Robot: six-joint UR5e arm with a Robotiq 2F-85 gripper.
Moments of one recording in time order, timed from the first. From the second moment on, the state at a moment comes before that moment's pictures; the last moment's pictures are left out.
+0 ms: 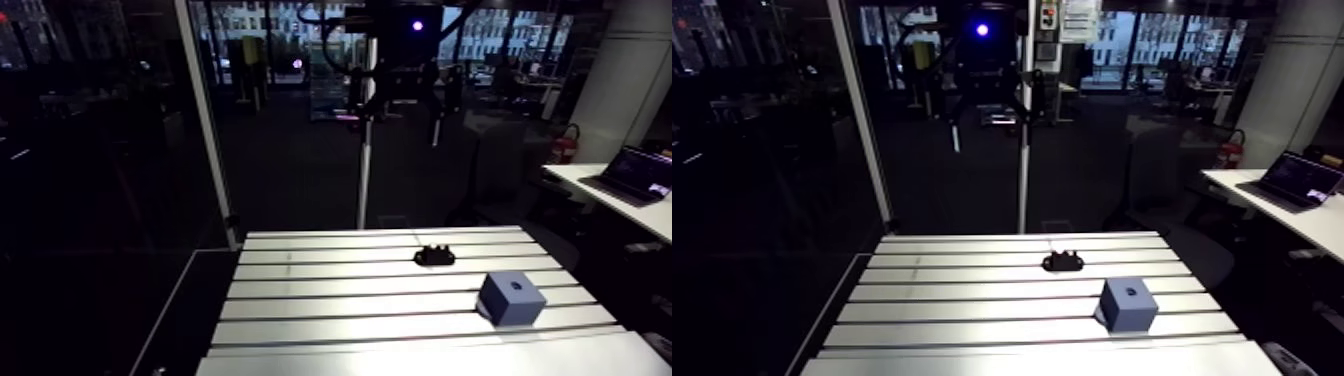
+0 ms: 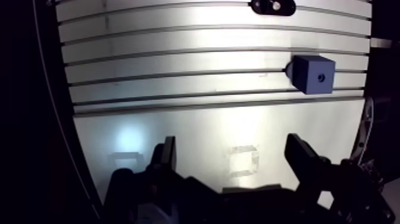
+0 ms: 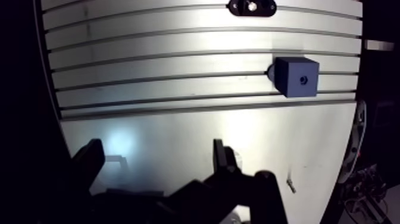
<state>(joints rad) -0.08 -1.54 1.53 -1.52 -1.61 -1.61</state>
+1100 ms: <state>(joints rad) -0.08 -1.47 1.46 -1.54 -1.65 -1.70</state>
